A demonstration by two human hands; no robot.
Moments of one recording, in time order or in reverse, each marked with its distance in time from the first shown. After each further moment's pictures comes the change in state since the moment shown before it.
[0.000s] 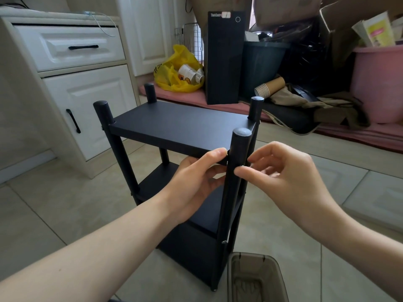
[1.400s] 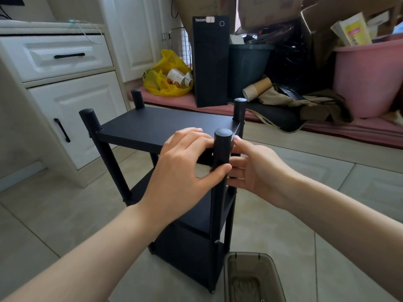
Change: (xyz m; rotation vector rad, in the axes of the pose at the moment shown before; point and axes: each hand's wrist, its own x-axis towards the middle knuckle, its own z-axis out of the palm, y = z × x) left_hand -0.006 0.019 0.009 1.439 0.230 0.659; right_hand 0.036 0.013 0.007 0.632 -0.344 0.587
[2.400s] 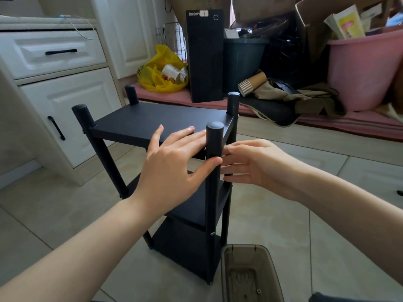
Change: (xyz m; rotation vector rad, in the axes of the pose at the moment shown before) left_hand -0.004 -0.002 -0.001 0.126 -0.058 0.002; right_hand -0.007 -0.001 -0.023 -0.159 -0.120 -0.054
